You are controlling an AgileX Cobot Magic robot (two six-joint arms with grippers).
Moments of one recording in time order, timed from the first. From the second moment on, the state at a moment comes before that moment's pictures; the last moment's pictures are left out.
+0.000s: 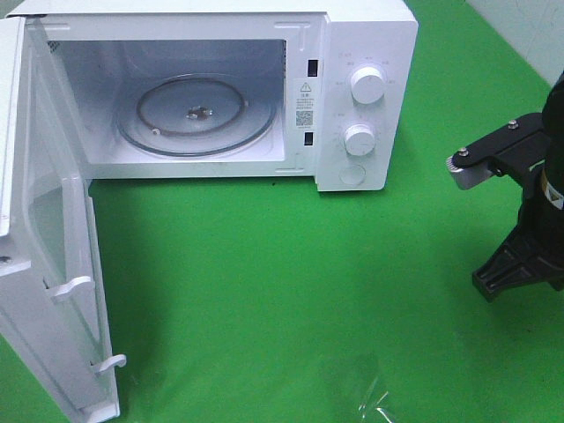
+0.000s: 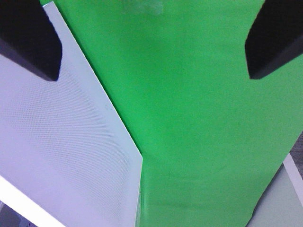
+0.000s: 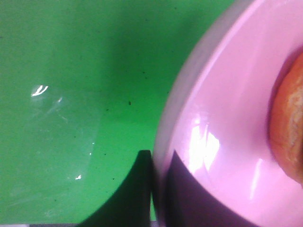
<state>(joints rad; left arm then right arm) 0.01 -0.01 -0.50 -0.02 1.05 -0.03 0.54 1.47 -0.77 -0.54 0.96 0.53</state>
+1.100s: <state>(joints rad) 0.01 -0.01 -0.50 -0.02 1.05 -0.03 1.01 1.42 -0.77 -0.54 1.04 0.50</state>
